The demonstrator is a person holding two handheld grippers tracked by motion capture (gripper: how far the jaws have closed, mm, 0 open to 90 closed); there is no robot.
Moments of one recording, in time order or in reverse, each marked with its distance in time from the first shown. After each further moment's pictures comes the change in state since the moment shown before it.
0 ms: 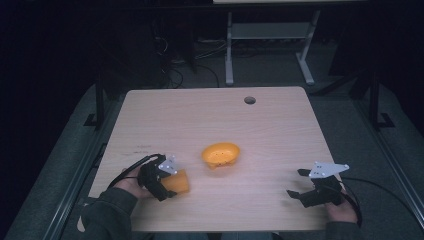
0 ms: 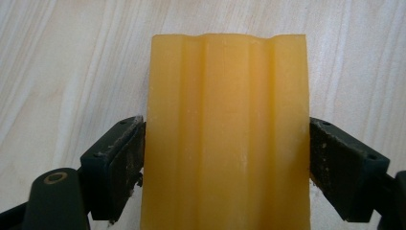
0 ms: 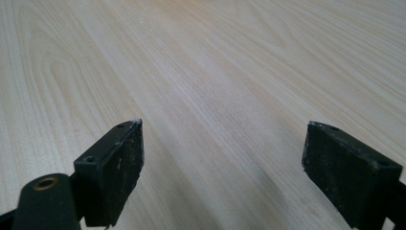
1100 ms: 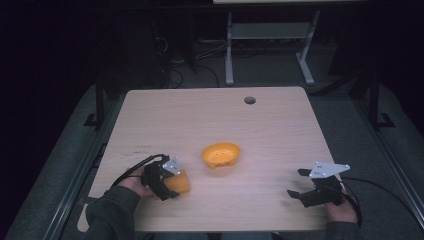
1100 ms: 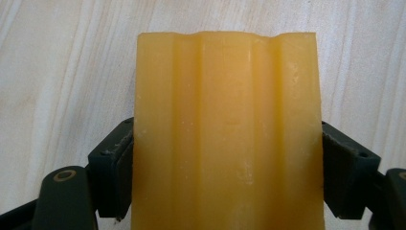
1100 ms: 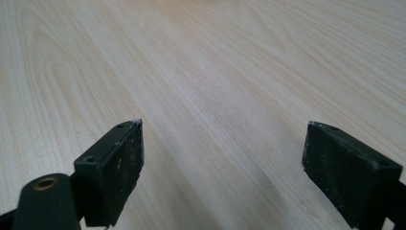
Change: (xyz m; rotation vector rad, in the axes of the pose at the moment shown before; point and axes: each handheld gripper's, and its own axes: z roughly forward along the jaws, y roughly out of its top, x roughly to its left) left arm 0.004 0.003 0.012 0.021 -0.045 0.010; right arm 0.000 0.000 -0.001 -0.010 0.001 -0.003
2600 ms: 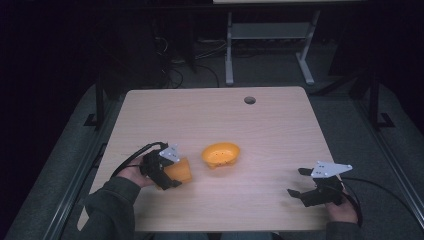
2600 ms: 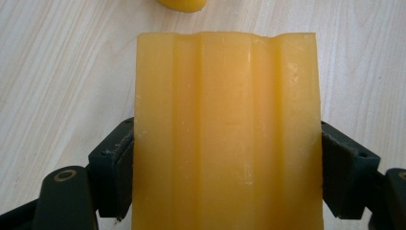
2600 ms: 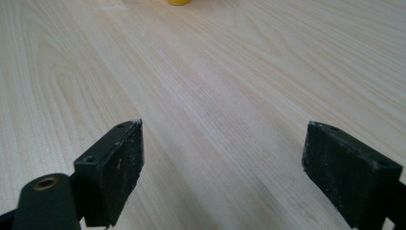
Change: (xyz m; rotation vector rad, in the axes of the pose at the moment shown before) left arm 0.012 0.022 -0.032 -0.076 0.017 -0.012; right arm 0.000 0.000 -0.003 -0.029 0.001 0.008
